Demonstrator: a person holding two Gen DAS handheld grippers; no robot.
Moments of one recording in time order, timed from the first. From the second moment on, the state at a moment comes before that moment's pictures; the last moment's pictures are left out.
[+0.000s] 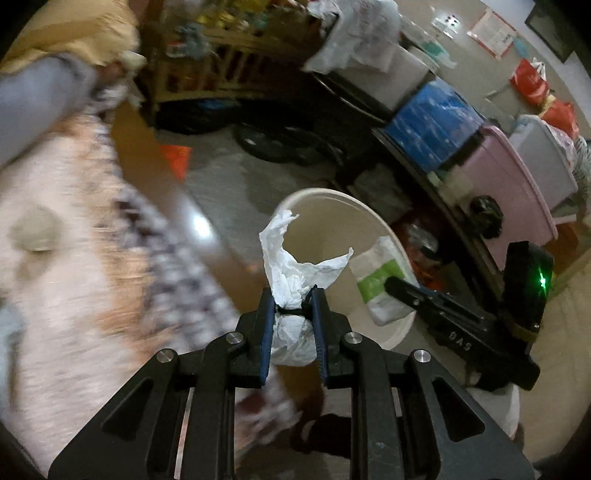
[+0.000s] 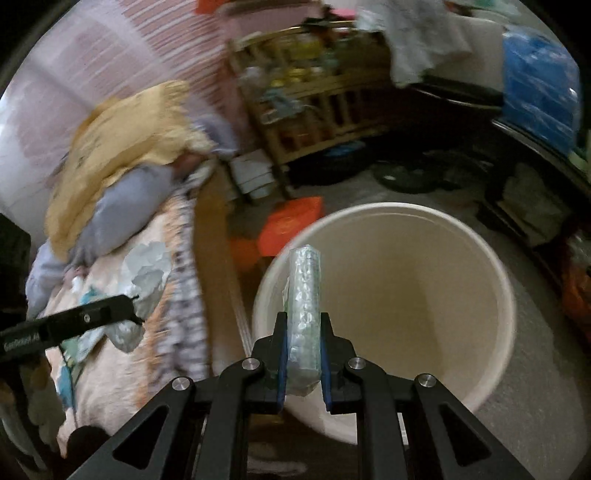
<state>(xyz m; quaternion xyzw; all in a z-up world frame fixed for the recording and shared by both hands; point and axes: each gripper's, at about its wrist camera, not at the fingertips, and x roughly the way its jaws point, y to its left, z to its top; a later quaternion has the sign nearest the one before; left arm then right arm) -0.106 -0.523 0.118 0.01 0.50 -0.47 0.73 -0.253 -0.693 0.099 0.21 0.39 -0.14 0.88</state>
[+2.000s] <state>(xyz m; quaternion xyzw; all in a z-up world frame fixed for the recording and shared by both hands) -0.062 -0.168 0.105 0.00 0.44 -0.14 0.89 -0.104 -0.413 0.086 0.12 0.45 0.10 0.88</state>
